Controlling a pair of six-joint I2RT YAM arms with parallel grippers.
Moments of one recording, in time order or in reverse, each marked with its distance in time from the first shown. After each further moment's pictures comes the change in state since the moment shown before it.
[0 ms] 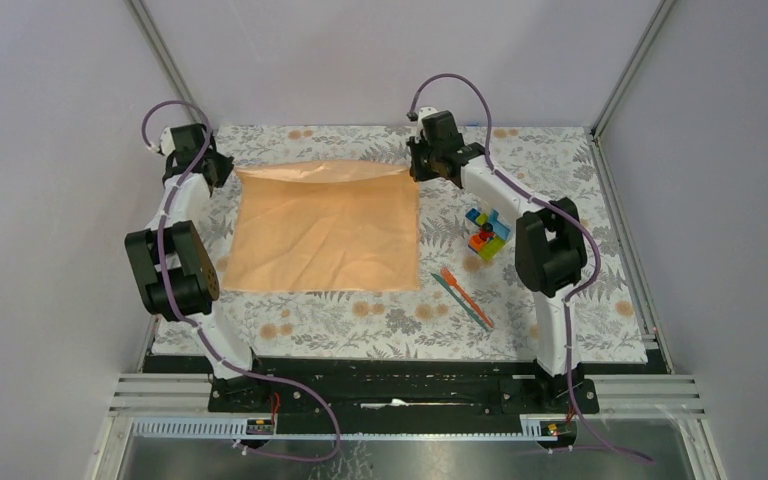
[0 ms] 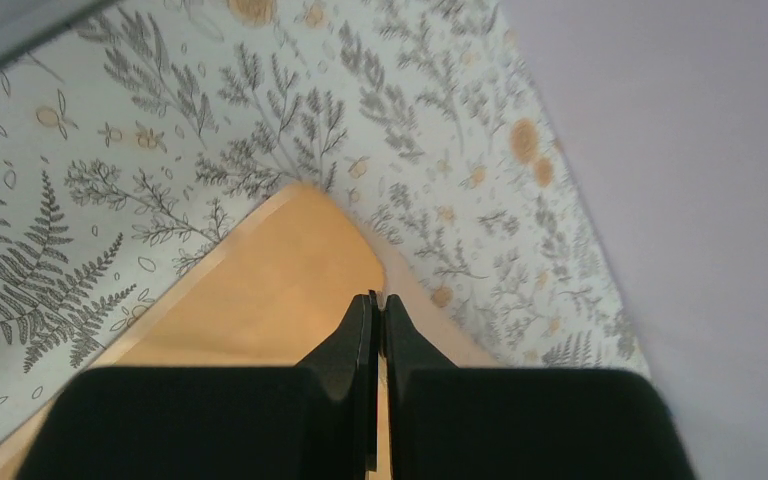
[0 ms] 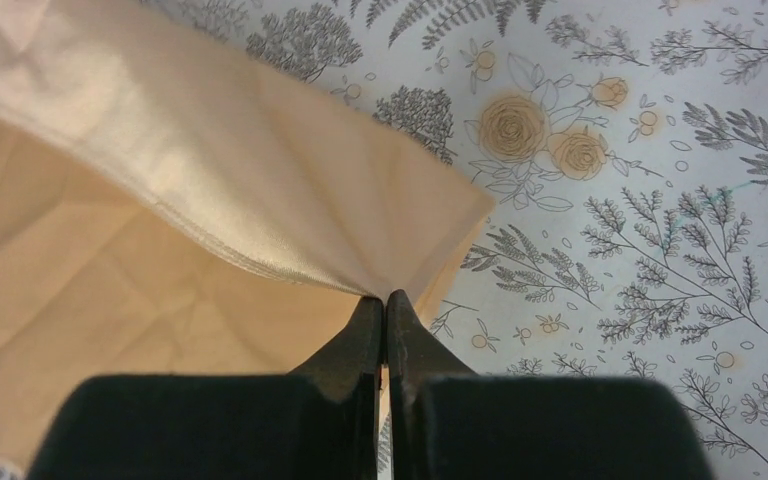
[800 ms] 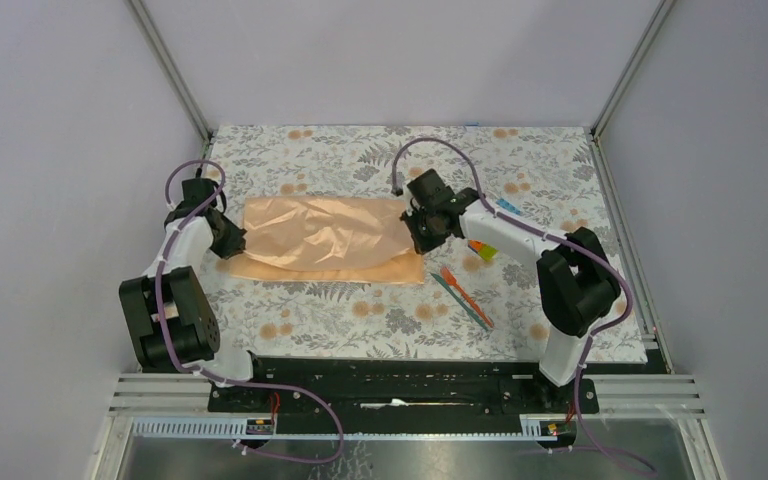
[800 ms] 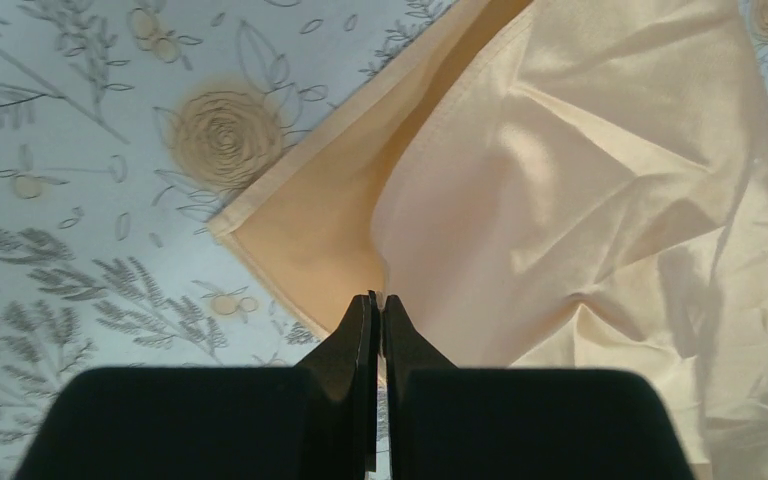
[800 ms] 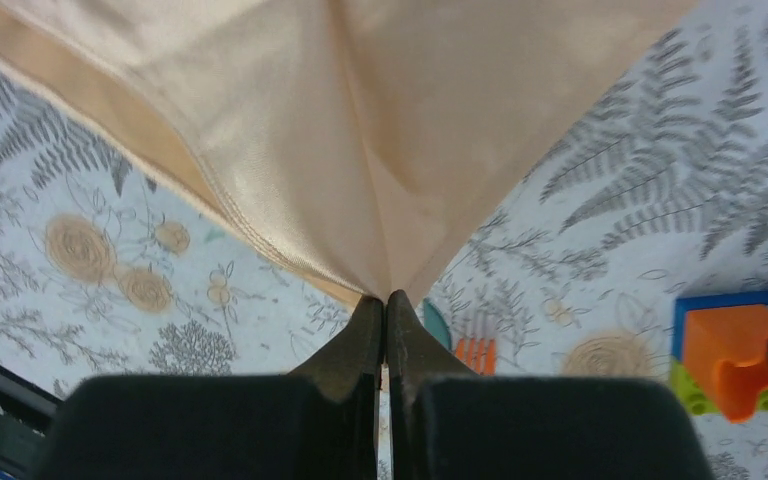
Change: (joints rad) left arm 0.005 -0.265 -0.406 -0.340 0.028 0.193; right arm 0.157 -0.294 -0.415 -0.247 -0.029 -0.072
